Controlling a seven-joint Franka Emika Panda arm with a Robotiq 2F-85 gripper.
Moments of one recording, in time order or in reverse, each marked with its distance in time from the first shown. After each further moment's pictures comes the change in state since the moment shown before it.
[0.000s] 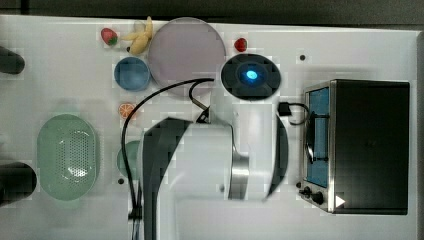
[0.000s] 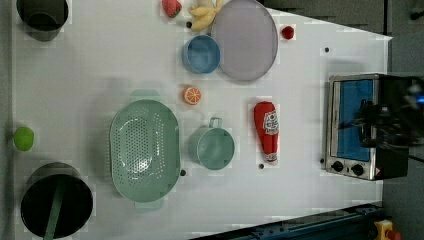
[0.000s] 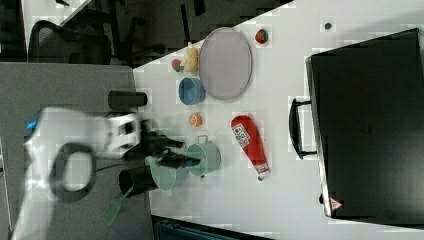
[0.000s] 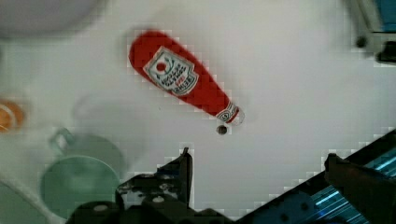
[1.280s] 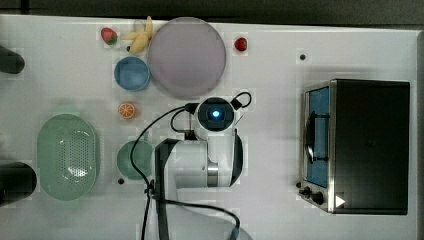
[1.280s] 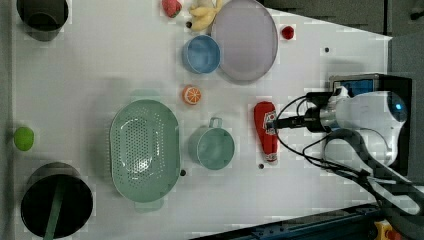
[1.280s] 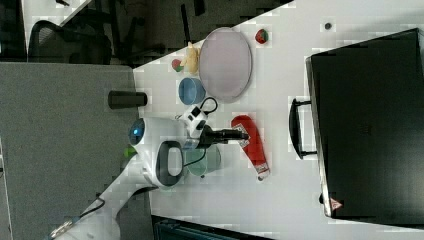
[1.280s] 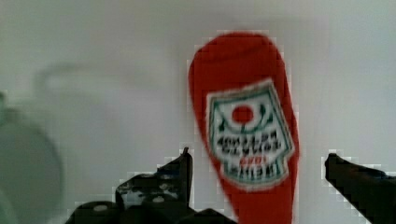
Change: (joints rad) arm 0.045 0.295 0.015 -0.295 -0.034 0.731 -0.519
